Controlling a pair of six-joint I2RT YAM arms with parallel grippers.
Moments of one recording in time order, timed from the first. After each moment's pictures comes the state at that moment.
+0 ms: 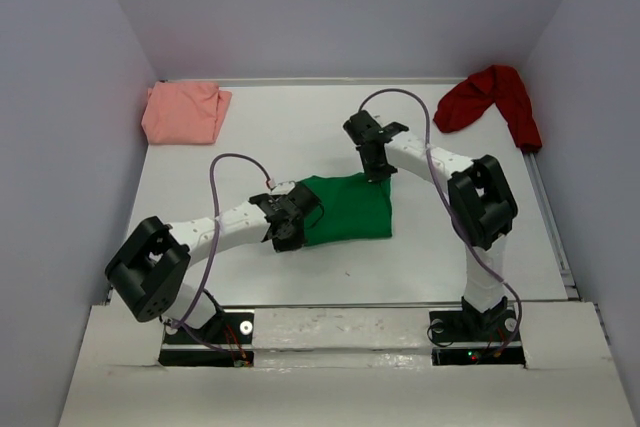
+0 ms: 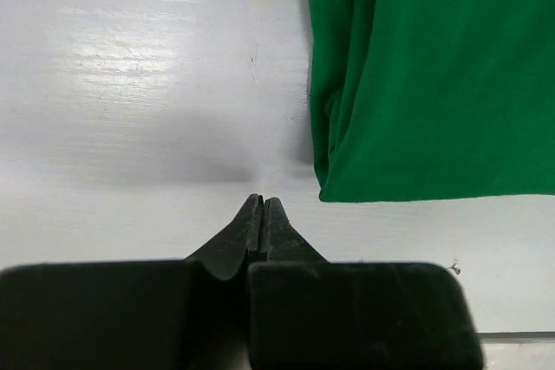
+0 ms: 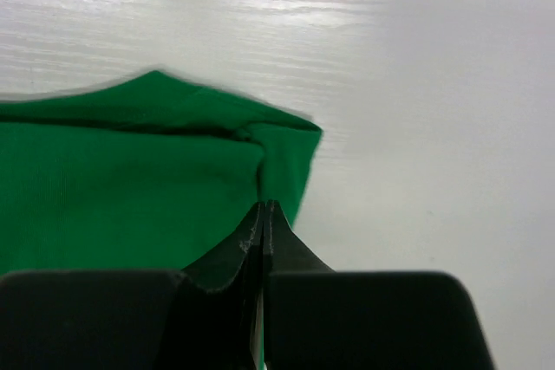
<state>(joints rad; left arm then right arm) -0.83 1.44 0.81 -0.65 -0.22 -0.96 0.59 2.03 1.56 -0.78 0.38 0.35</state>
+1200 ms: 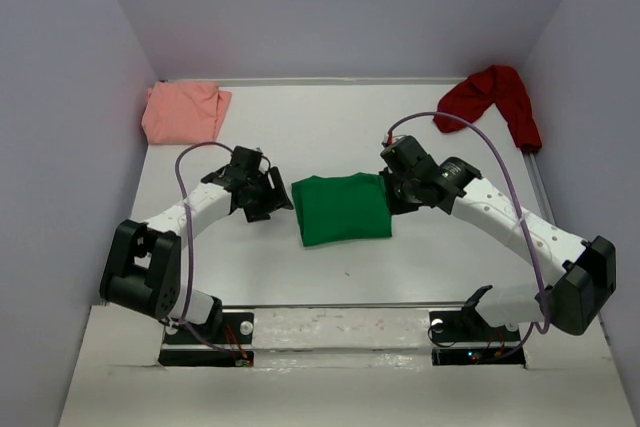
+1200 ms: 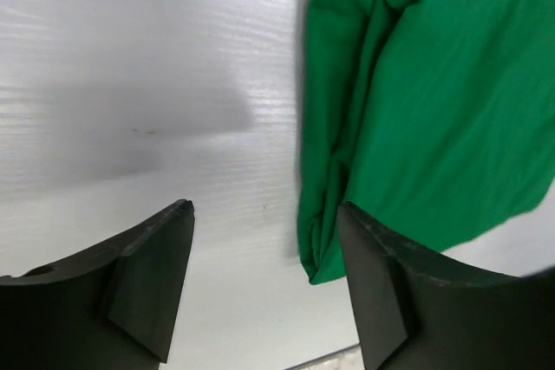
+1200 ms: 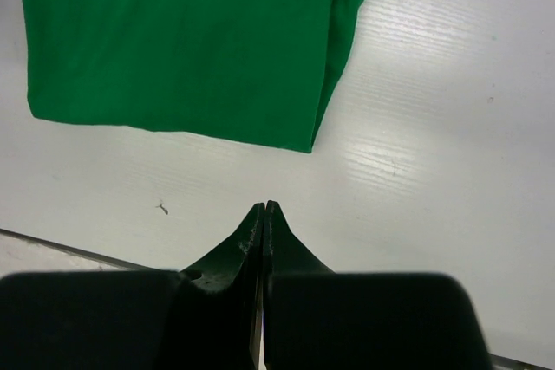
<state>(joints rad) -0.37 1.43 0.84 -0.44 0.14 -0.68 0.72 1.33 1.20 -0.90 0.20 0.45</state>
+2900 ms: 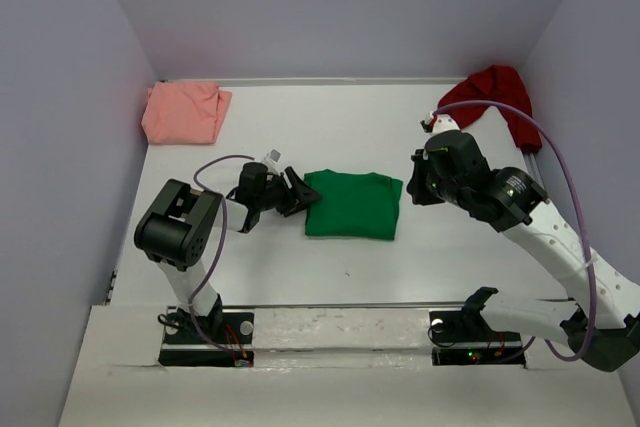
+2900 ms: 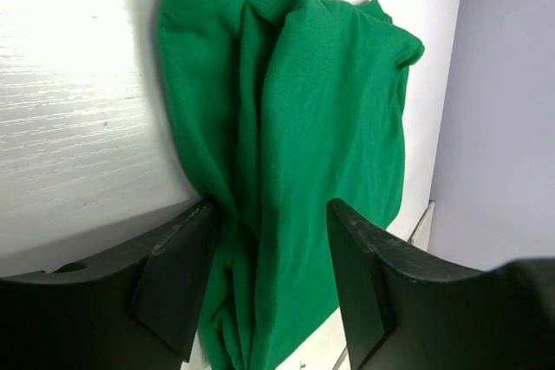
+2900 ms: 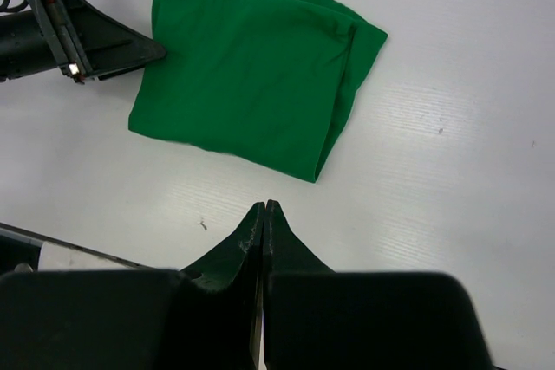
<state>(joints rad) -0.37 1.75 0.57 0.61 0.51 -0.92 0.72 1.08 1.31 -0.97 0.27 0.48</state>
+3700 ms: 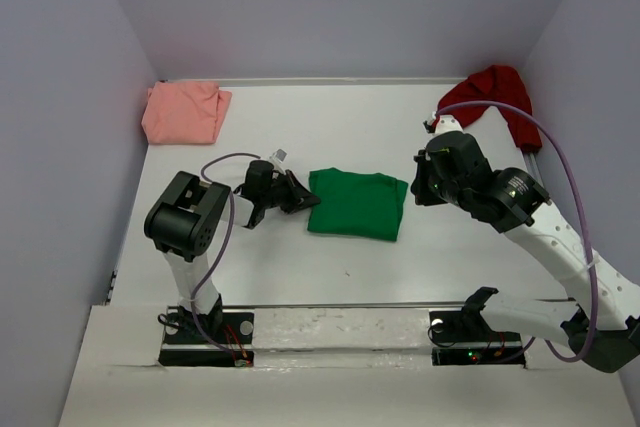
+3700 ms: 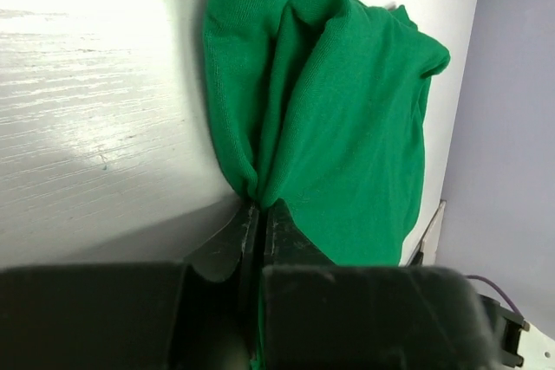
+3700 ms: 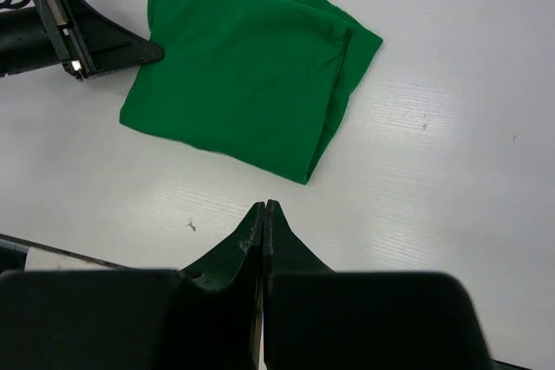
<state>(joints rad) -0.38 1.84 0.63 0.61 0.51 -0.91 0.72 1.08 1.31 -0.99 0.31 0.47</state>
